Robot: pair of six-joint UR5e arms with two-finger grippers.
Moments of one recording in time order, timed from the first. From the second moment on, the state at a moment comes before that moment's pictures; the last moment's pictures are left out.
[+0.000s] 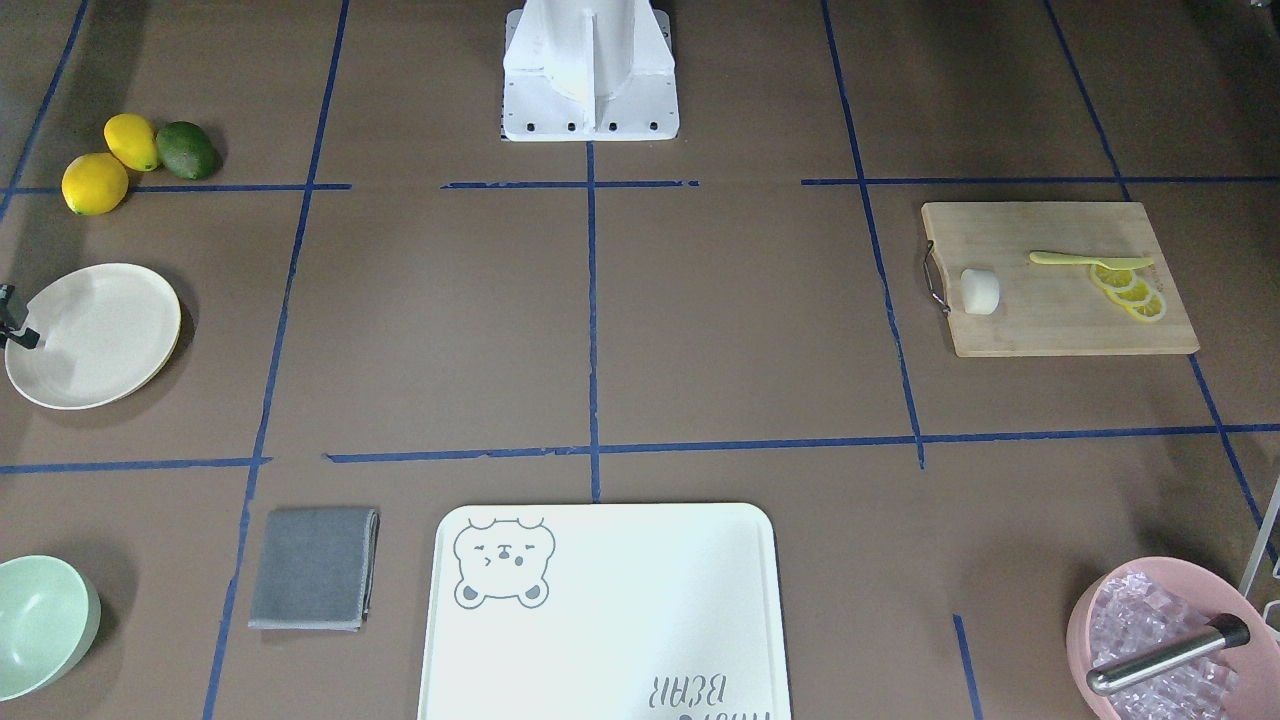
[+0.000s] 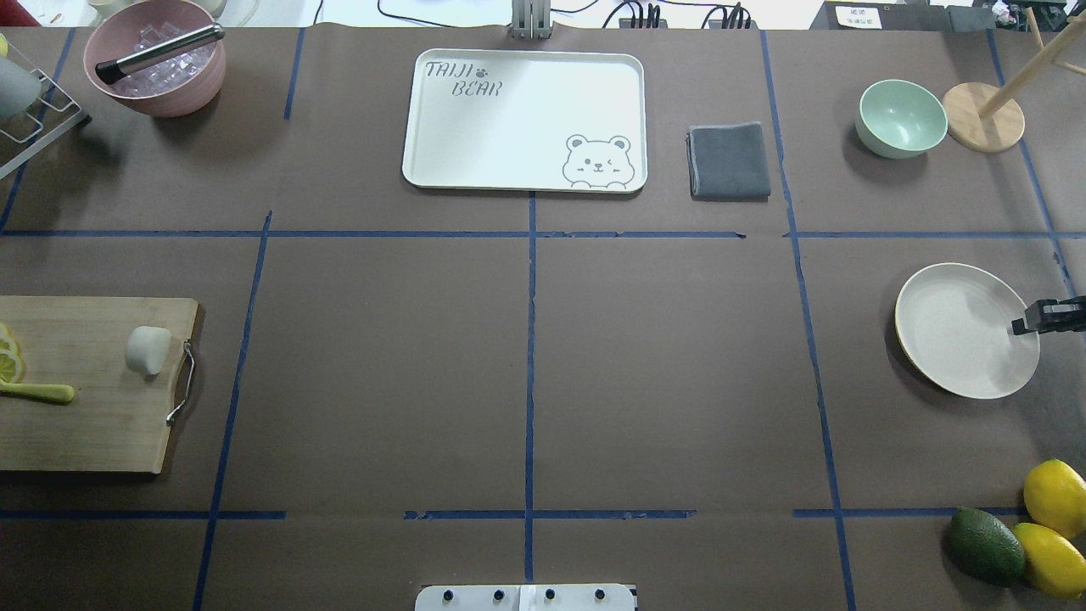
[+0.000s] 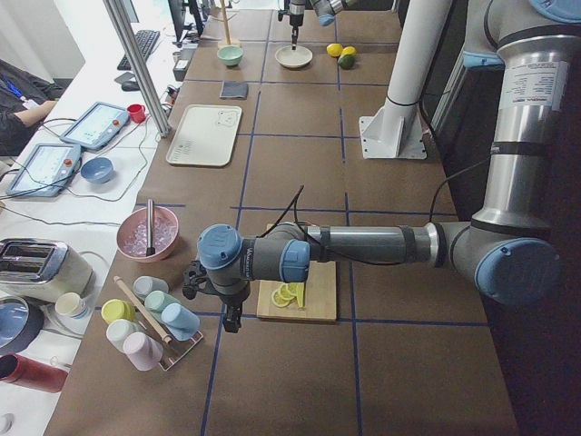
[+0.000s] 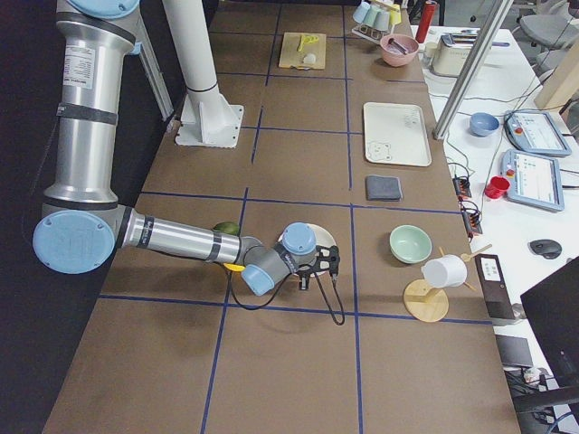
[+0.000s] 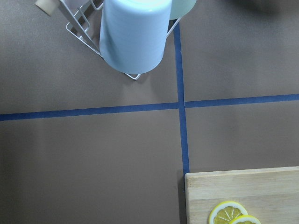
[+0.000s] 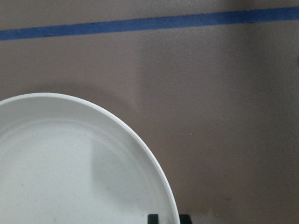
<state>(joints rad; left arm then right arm) -1.57 -1.62 -1.50 -1.63 -2.37 0.04 1.12 -1.71 1.42 -0.67 2.30 0.75</state>
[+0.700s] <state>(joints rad) -1.57 -1.62 -1.53 -1.63 -2.37 0.04 1.17 -1.71 1.50 -0.66 2.43 0.79</state>
